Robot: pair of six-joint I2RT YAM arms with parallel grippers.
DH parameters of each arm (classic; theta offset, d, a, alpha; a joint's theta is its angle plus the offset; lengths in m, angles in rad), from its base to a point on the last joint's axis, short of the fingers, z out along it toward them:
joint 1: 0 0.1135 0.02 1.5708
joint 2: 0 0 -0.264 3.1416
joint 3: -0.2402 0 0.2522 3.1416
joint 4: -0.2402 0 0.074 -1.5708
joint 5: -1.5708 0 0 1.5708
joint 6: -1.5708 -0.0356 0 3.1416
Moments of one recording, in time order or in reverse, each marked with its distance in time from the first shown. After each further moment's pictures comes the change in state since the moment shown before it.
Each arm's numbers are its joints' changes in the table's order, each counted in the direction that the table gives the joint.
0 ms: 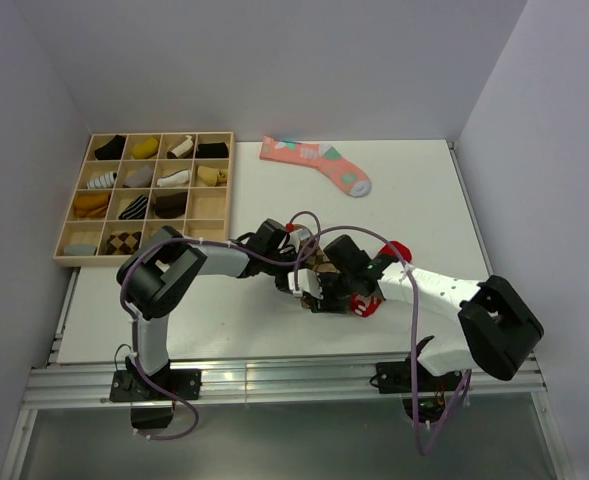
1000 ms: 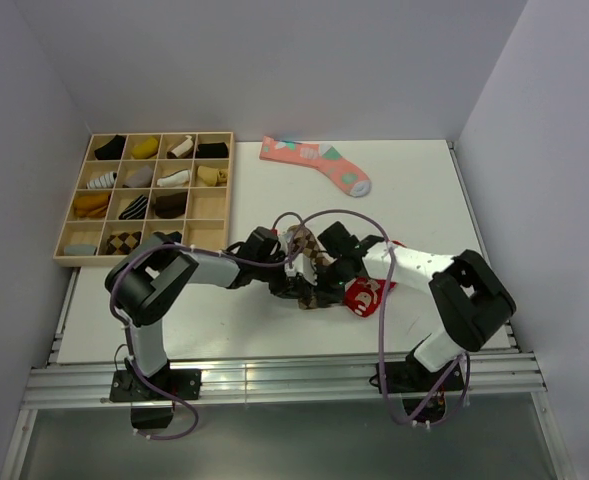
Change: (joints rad) left arm 0.008 0.073 0.139 0.135 0.089 0.201; right arm -0.053 -0.173 -0.118 -0.081 0.069 -0.103
